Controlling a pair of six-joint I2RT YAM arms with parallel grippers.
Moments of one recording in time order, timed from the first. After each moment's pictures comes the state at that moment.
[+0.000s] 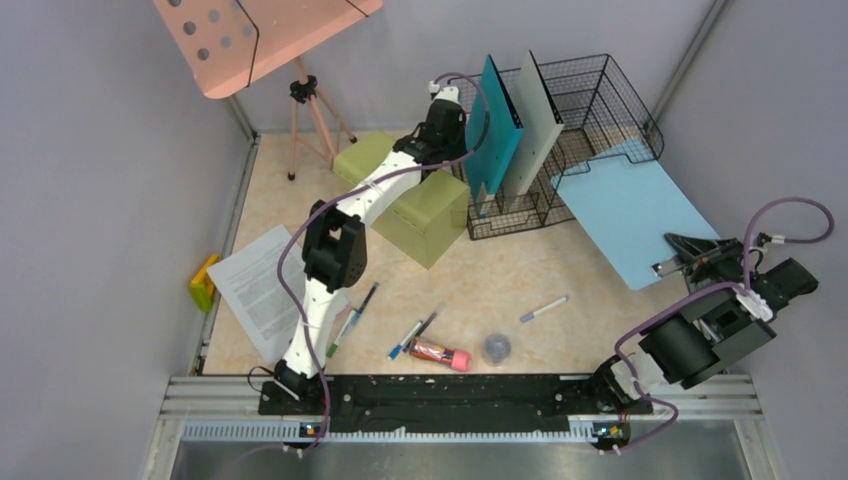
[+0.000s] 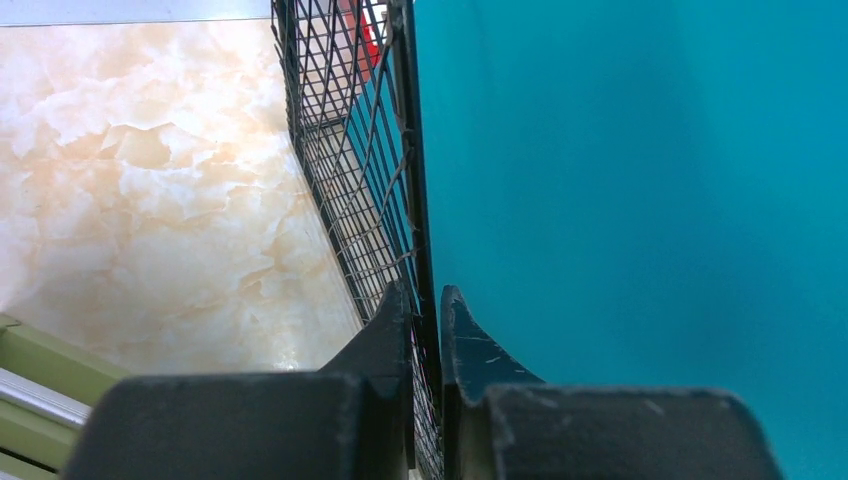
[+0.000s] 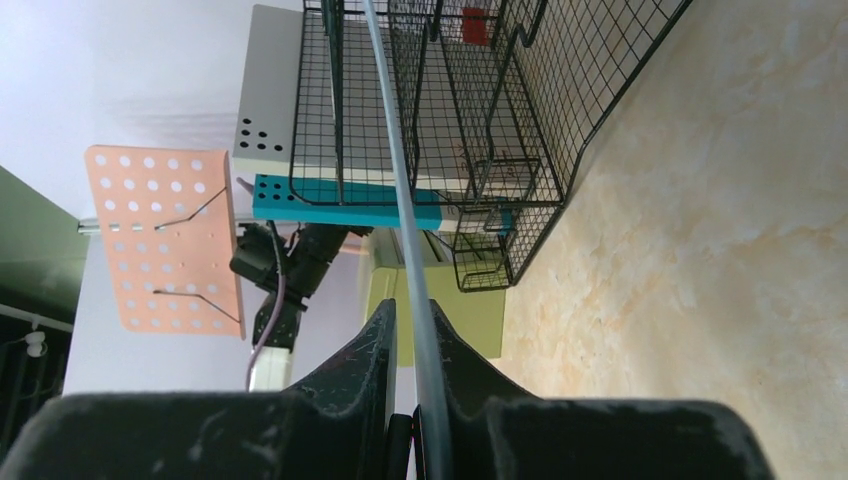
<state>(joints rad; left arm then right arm) -0.56 2.31 2.15 -0.34 -0.15 -0.43 -1.08 1.44 0.71 0.06 -1.40 0.81</state>
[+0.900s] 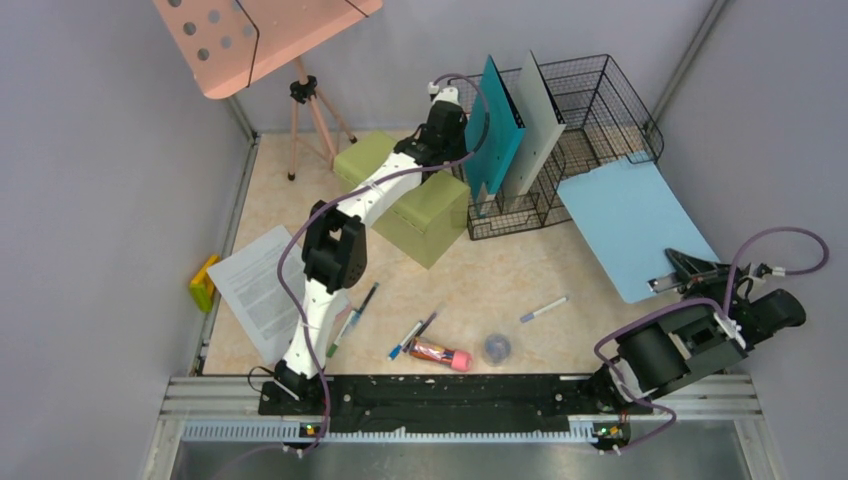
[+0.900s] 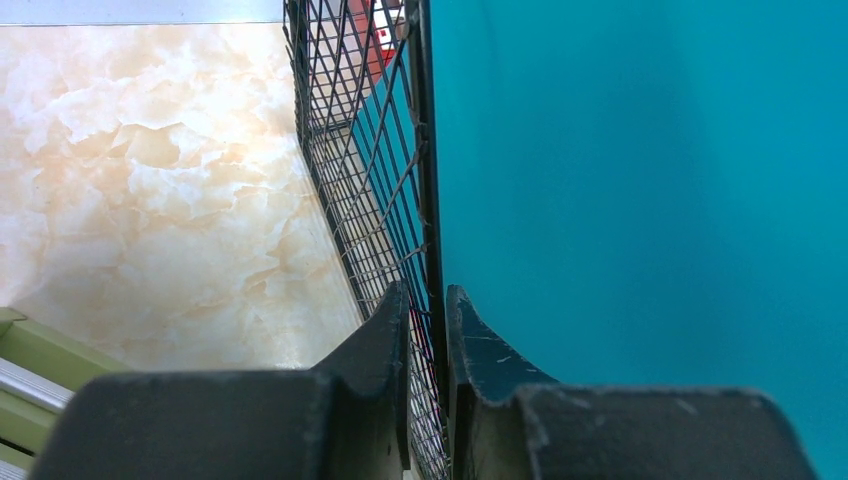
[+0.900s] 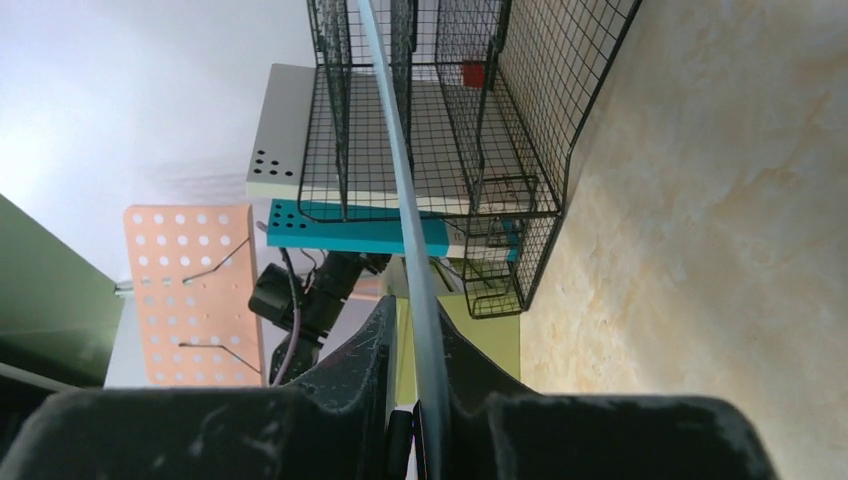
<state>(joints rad) -0.57 2.30 2.13 -0.33 -0.18 -0.44 -1.20 1.30 0.46 0.39 -1.38 1.08</state>
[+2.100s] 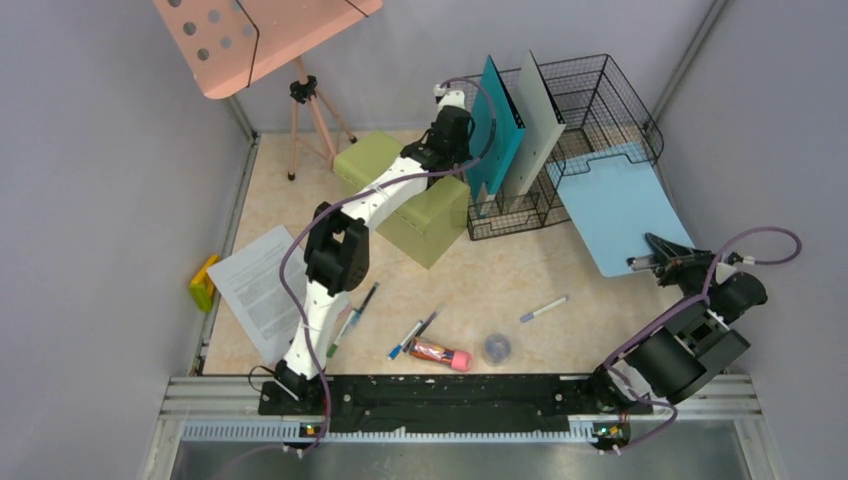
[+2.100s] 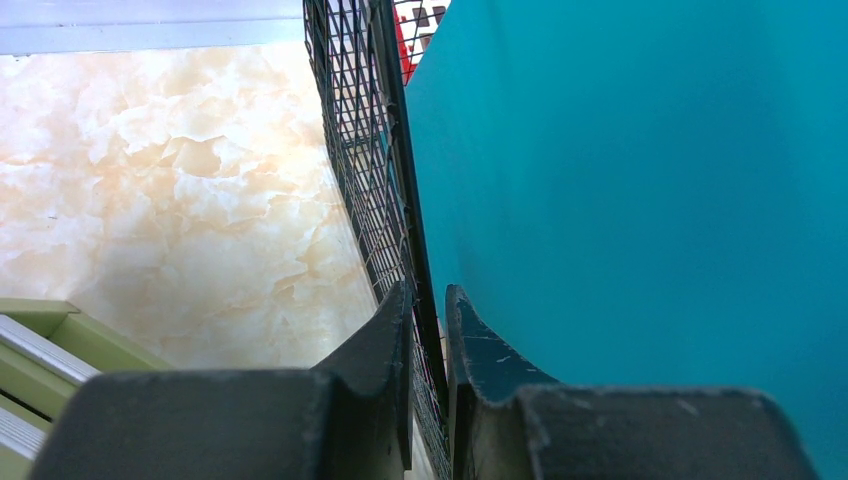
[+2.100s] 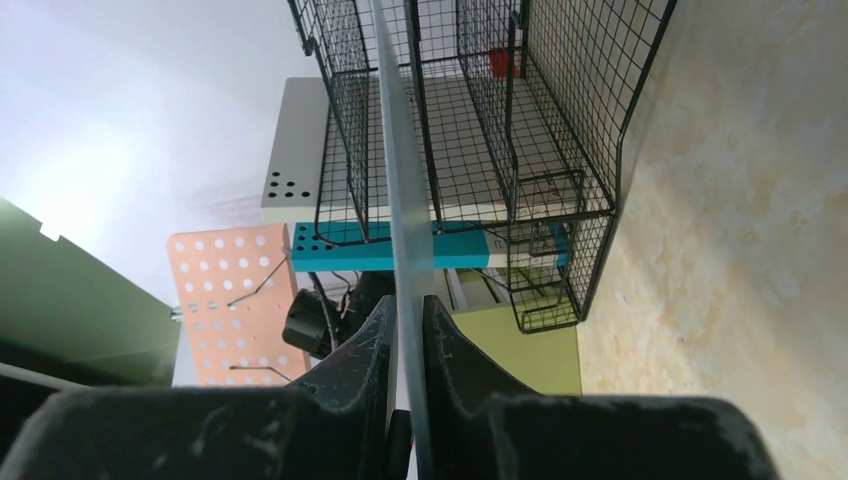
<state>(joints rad) -0.61 2.29 2.10 -0.29 -0.30 -0.39 -0.99 1.29 0.33 0.78 -1.18 1.49</state>
